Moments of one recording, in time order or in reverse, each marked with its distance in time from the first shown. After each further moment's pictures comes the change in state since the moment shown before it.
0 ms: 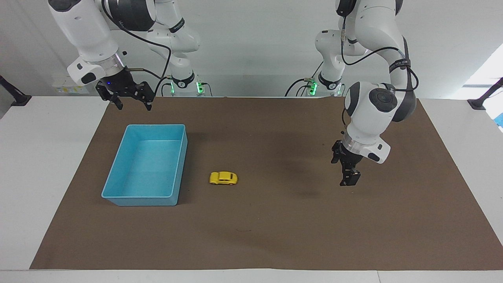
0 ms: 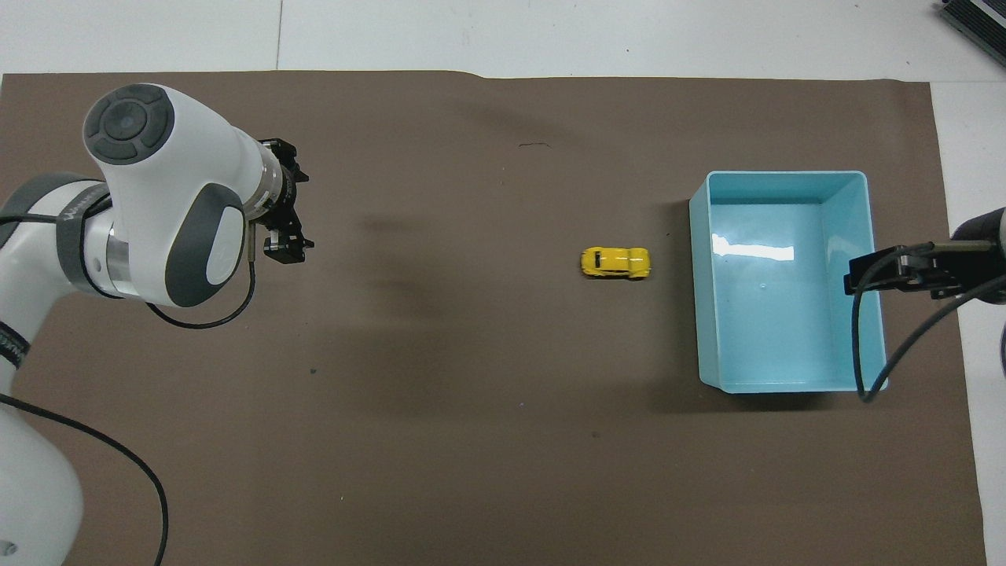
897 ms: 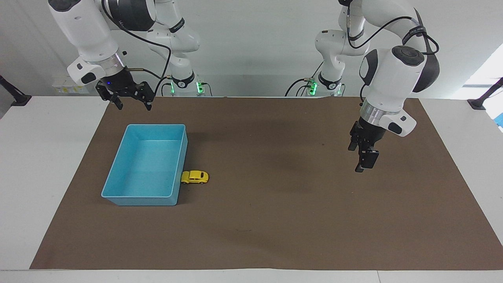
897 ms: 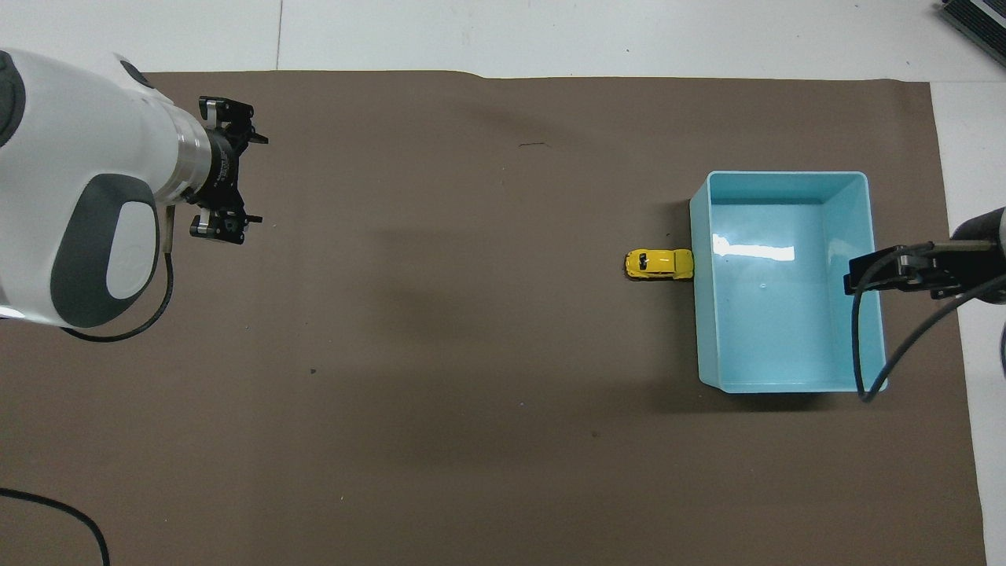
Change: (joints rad) left arm 0.006 -0.142 0.029 0.031 0.000 -0.050 0.282; right arm 0.000 0.000 0.000 0.000 0.000 0.000 0.000
